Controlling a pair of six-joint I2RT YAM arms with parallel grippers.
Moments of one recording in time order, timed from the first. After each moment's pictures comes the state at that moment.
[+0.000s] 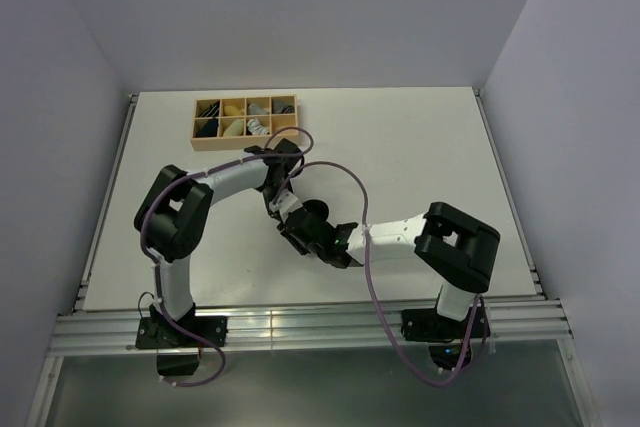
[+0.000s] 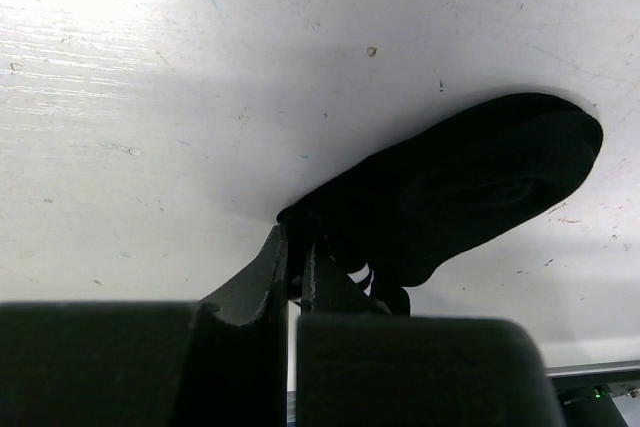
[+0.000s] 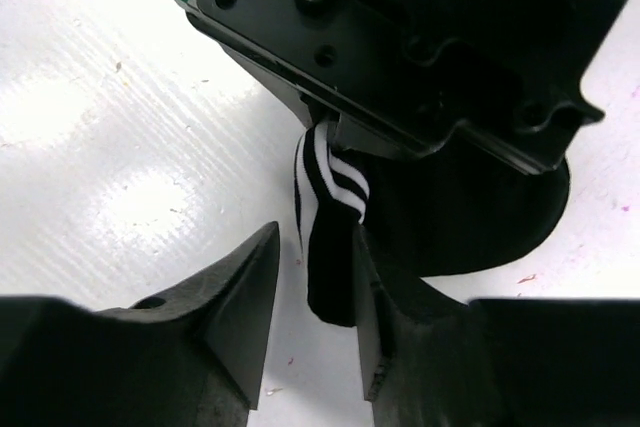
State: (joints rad) left arm -0.62 1.94 1.32 -0.76 0.06 -0.88; right arm 1.10 1.71 0.83 0.14 0.34 0.12
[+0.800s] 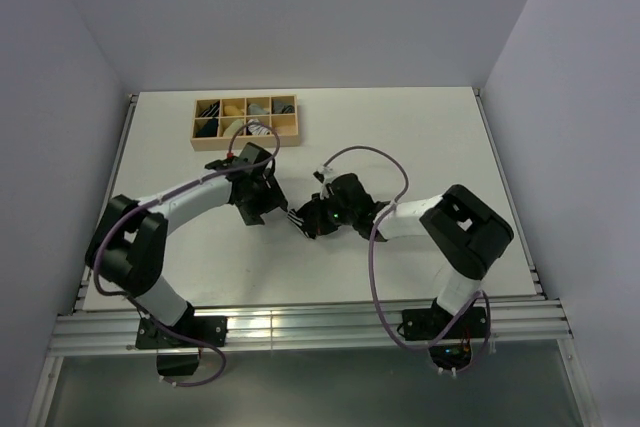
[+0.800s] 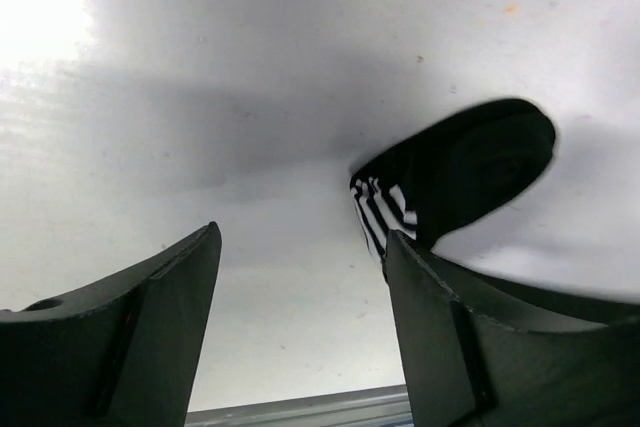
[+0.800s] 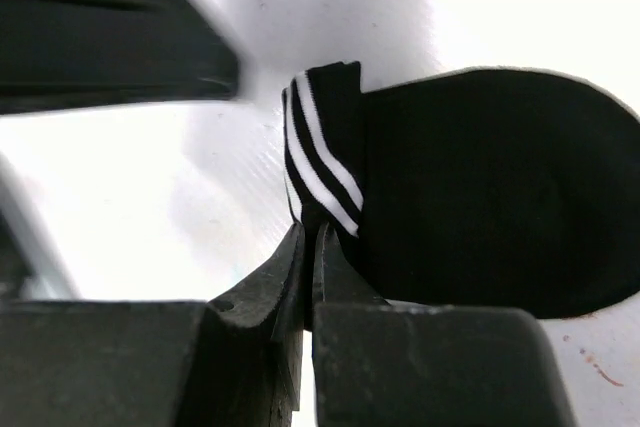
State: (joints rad) left arm -0.54 1.67 1.08 -0.61 0.02 -0.96; right arm 0.77 1.71 0.72 0.33 -0.26 0.45
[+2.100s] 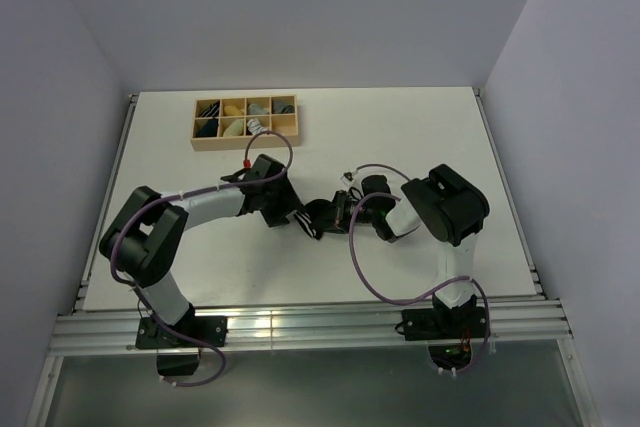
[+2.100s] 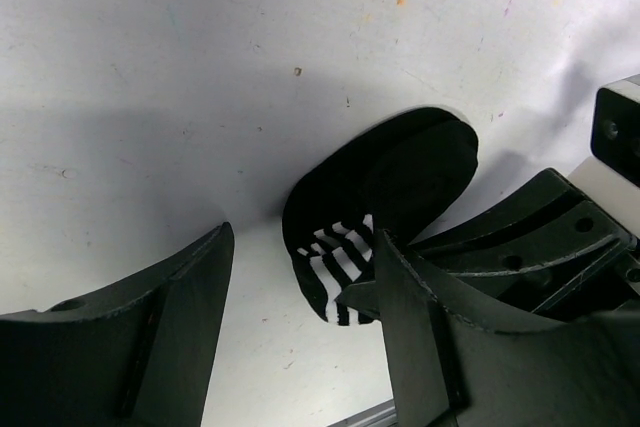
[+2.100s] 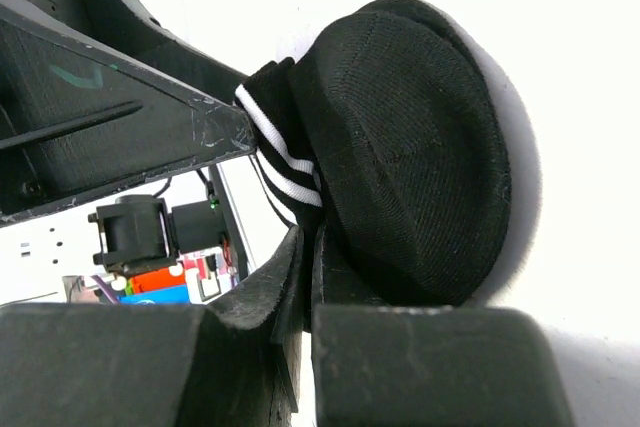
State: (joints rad) left arm -0.60 1.70 0.93 -0.22 0.09 -1.08; right arm 0.49 1.98 0.58 0.87 -0.75 1.01
